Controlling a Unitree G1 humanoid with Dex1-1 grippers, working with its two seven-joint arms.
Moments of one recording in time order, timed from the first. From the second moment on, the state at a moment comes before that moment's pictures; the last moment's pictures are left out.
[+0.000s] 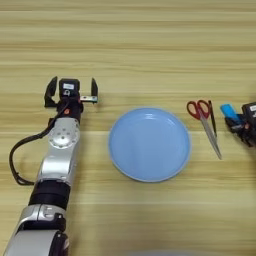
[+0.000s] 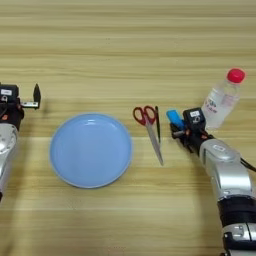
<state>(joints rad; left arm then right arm) -0.33 0.11 0.09 0.41 0.06 -0.13 0.09 -0.25 -0.40 -0.08 0.32 0.14 0.33 0.38</state>
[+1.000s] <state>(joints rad) -0.33 0.11 0.09 0.40 0.07 -0.12 0.10 -0.11 -0.28 0.07 -0.33 0.24 0.61 0.38</state>
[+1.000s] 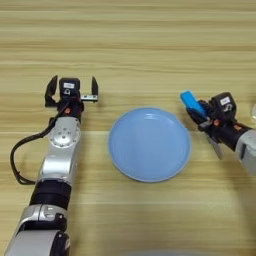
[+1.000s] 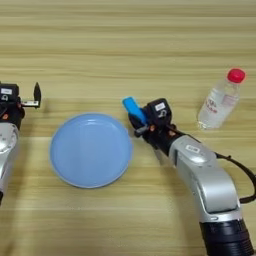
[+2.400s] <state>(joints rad) -0.33 0.10 0.08 0.37 0.07 -0.11 0.10 -0.06 -0.03 0.35 -0.23 0.13 0.67 0.18</state>
